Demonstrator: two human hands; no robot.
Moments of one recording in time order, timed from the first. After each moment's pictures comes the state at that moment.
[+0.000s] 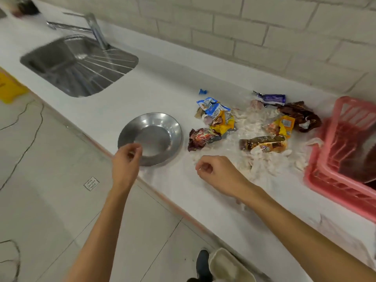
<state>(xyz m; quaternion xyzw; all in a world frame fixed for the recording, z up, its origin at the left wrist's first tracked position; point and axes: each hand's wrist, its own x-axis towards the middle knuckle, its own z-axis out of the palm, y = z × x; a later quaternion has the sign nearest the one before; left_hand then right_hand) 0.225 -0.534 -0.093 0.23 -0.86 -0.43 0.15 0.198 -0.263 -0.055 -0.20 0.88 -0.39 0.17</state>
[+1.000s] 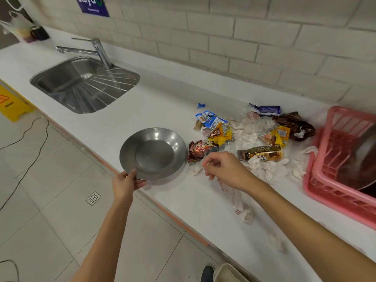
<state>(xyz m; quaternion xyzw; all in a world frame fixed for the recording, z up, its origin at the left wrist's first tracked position) 0.226 -0.559 -0.131 0.40 -0.62 -0.66 0.10 0.171 -0.253 -0.036 -0.16 0.85 -0.47 0.20</state>
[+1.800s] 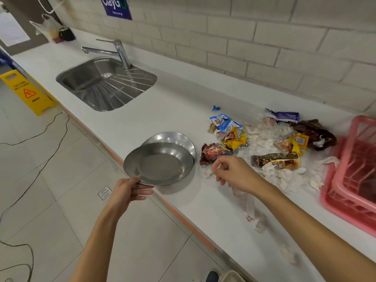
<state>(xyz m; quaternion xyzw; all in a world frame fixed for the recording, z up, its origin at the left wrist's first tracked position) 0.275 -0.571 -0.080 0.34 -0.67 -0.66 -0.04 0.165 -0.266 -0.039 -0.15 0.86 -0.43 0.23</state>
